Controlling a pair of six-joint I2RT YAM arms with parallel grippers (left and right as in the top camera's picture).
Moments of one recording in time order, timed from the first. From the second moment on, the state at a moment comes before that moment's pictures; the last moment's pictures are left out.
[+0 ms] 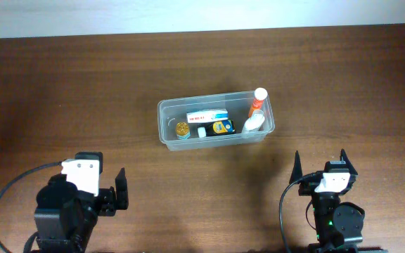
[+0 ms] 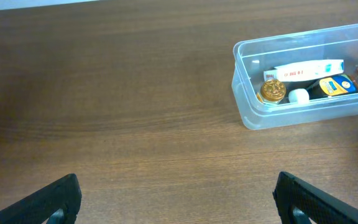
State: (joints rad) left arm -0.07 0.54 0.85 -0.94 -0.04 0.03; right arm 0.04 0.01 0.01 -0.06 0.10 -0.09
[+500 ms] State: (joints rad) left arm -0.07 0.31 0.77 -1.04 -0.04 0.03; right arm 0.04 0.01 0.01 -0.06 0.10 -0.09
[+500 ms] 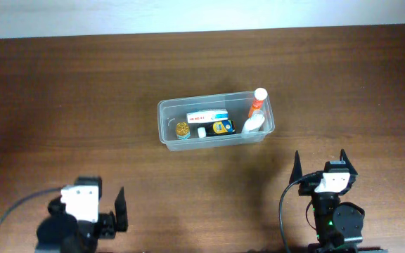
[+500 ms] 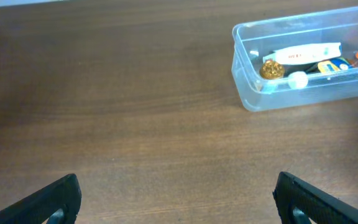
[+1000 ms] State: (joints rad) left arm -0.07 0.08 0.25 -0.23 -0.05 0.04; right arm 0.04 0.01 0.01 -0.06 0.09 -0.09
